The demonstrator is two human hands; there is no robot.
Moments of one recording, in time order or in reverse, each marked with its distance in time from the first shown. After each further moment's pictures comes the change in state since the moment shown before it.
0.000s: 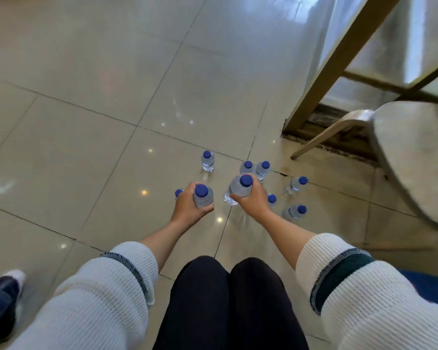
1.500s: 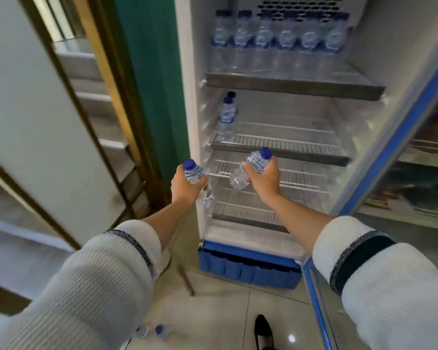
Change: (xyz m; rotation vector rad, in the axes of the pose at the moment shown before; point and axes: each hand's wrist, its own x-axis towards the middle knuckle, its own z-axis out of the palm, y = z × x) left_hand -0.371 0.674 0.099 -0.002 -1.017 1.018; right_hand -0.561 -0.211 -0.469 0.393 1.947 0.300
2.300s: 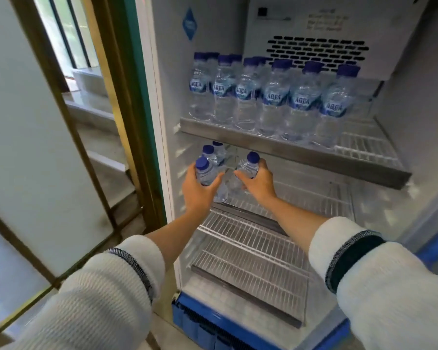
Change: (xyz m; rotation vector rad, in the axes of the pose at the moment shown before) left_hand 0.122 0.116 0.165 -0.154 0.380 0.207; right_hand 0.257 0.007 -0.008 -0.123 -0.284 -0.256
